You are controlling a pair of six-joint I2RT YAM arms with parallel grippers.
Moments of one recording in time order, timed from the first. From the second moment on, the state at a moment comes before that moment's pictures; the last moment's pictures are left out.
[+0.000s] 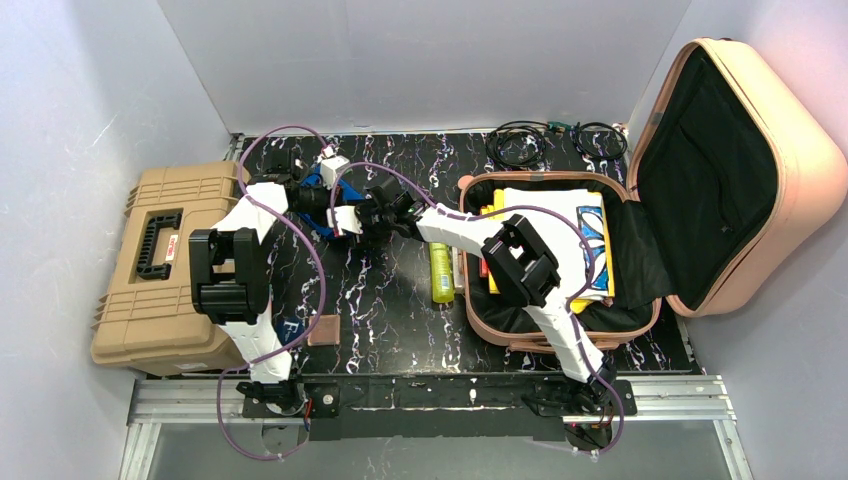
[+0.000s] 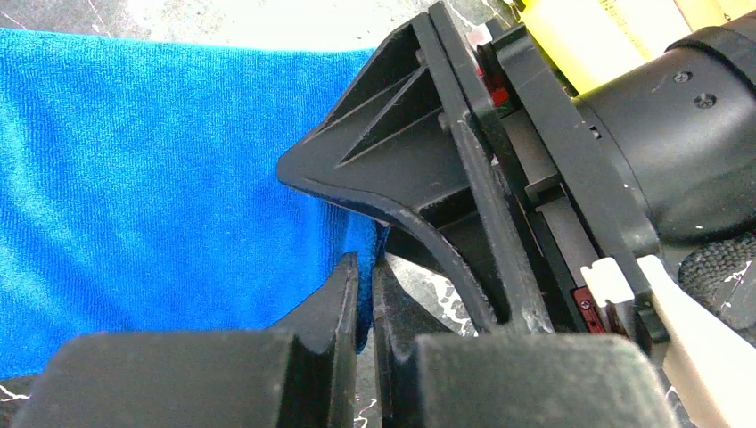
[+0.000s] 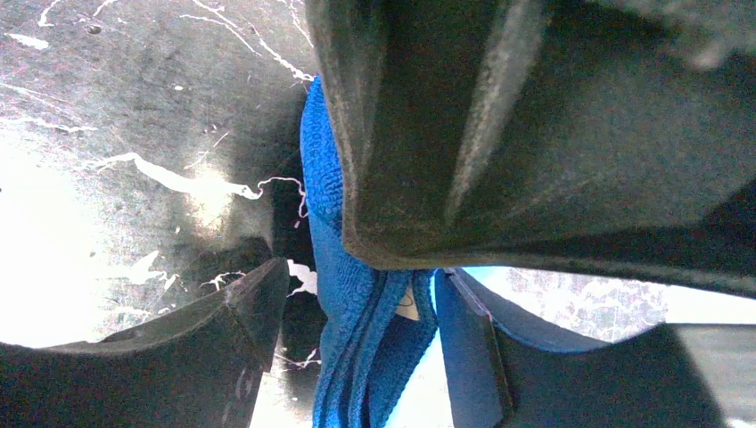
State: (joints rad) left arm -0.01 1.79 1.31 -0.64 0.75 0.52; right arm 0.88 2.35 1.87 -0.16 -0.37 -0.94
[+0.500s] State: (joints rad) left arm -0.02 1.80 1.31 -0.66 0.78 0.53; right arm 0.85 2.35 1.90 -0.23 -0.47 -0.94
